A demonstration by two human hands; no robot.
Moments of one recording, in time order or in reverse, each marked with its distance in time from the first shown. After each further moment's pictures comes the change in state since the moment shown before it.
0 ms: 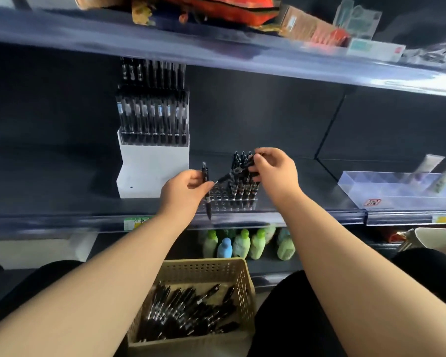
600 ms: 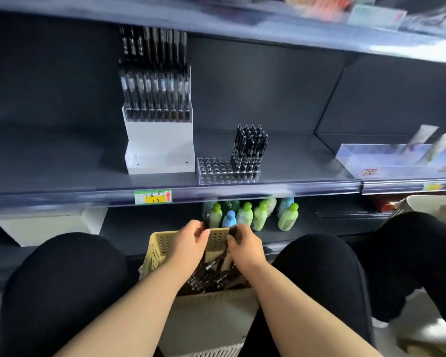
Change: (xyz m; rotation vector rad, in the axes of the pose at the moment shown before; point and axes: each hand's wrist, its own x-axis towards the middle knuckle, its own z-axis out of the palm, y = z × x) left_hand -0.108 -0.100 0.005 0.305 -0.265 -0.146; right_hand -0.151 0.125 0.045 -0.435 -0.230 0.341
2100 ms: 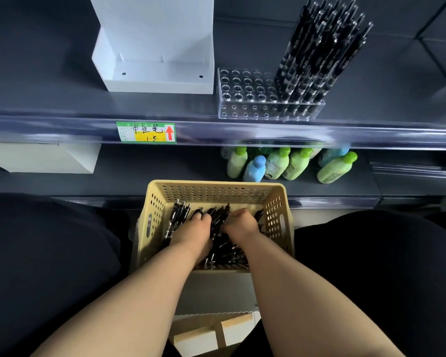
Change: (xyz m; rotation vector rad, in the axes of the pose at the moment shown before) left_hand 0.048 -0.109 0.087 0.673 -0.568 -0.208; right_hand 0.083 0.074 0.110 -0.172 -0.443 0.452
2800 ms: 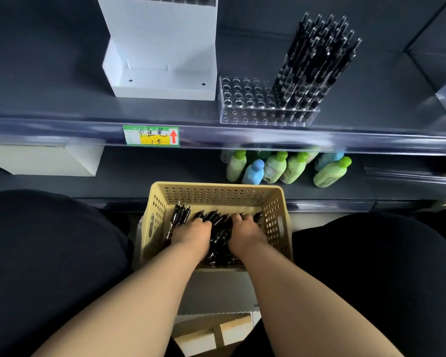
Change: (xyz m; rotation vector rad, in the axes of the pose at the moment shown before) left_hand -0.013 0.004 -0.012 0.161 -0.020 -0.001; right_hand -0.027 0.004 -0.008 -0.631 0.048 -0.148
